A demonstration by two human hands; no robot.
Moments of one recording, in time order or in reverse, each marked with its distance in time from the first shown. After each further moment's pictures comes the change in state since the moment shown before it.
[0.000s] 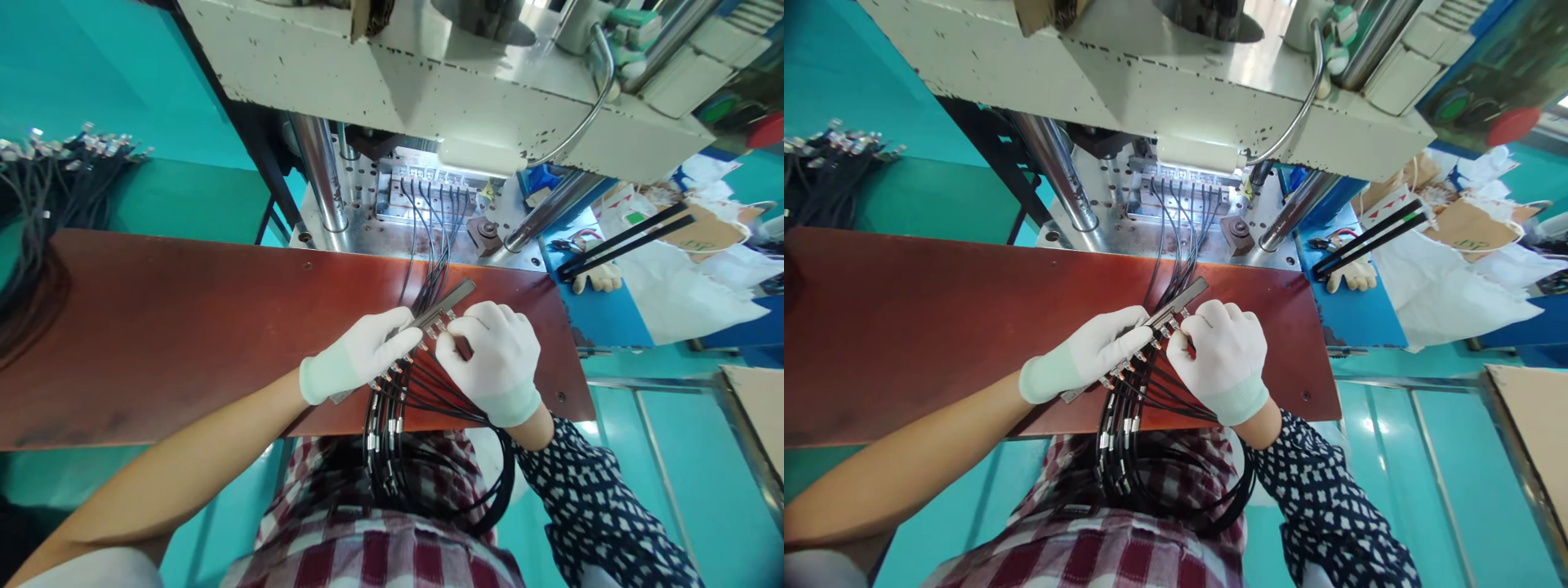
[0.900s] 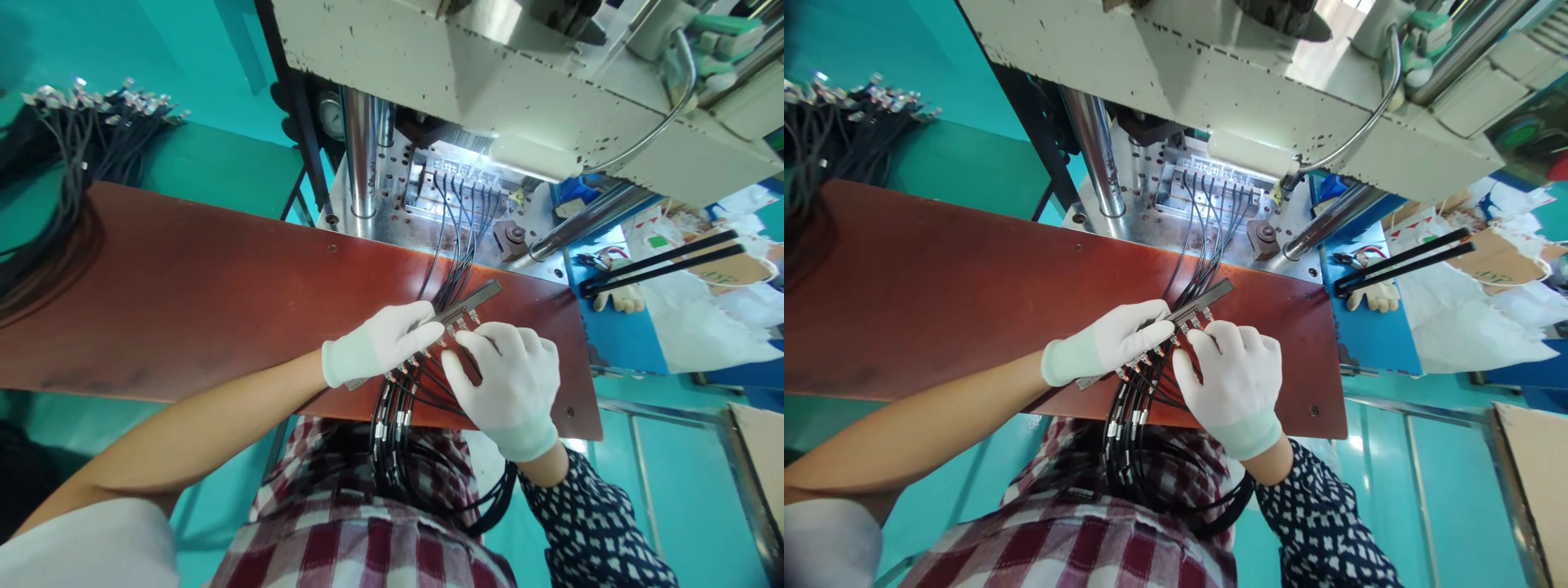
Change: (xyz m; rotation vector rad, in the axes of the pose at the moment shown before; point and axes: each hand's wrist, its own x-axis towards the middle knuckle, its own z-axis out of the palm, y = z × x) left_hand -0.001 -0.001 0.001 -0.116 0.030 -0.007; right_hand -0.008 -0.015 -0.013 -0.044 -0.062 -0.066
